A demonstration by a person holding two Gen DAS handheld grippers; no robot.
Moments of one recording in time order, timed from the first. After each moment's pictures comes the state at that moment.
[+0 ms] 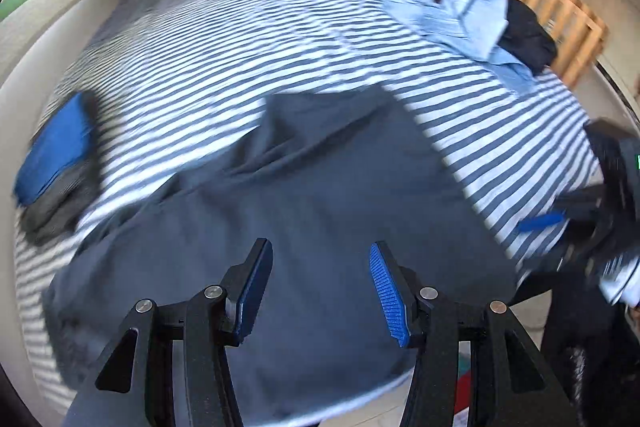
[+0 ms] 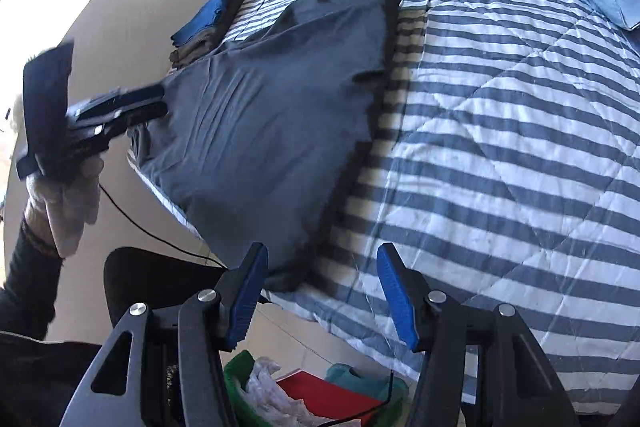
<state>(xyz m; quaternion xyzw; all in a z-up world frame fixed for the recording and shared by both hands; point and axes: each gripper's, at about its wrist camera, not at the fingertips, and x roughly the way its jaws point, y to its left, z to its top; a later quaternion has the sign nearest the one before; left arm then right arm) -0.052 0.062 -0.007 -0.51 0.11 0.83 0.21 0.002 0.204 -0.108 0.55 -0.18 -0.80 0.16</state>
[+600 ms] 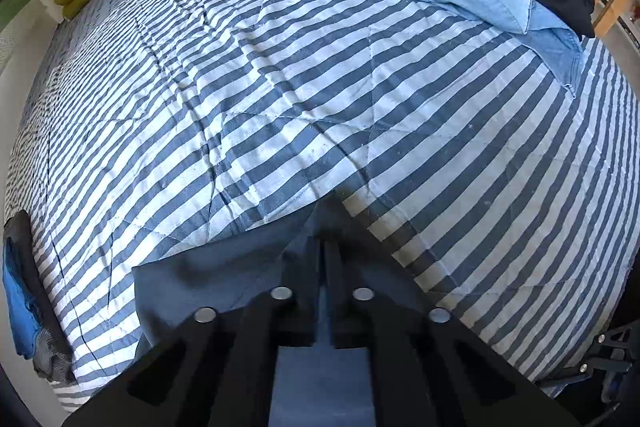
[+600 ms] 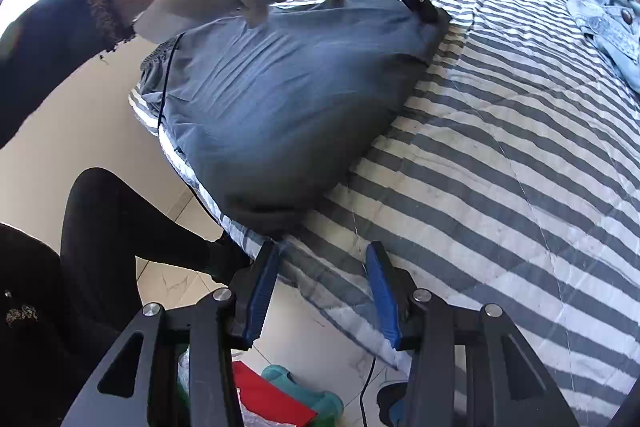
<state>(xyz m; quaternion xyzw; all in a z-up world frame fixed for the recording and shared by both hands) -0.206 0.218 -0.085 -0.57 0.23 0.76 0.22 0.026 0.183 -0.120 0.51 -0.07 -0.83 0.21</state>
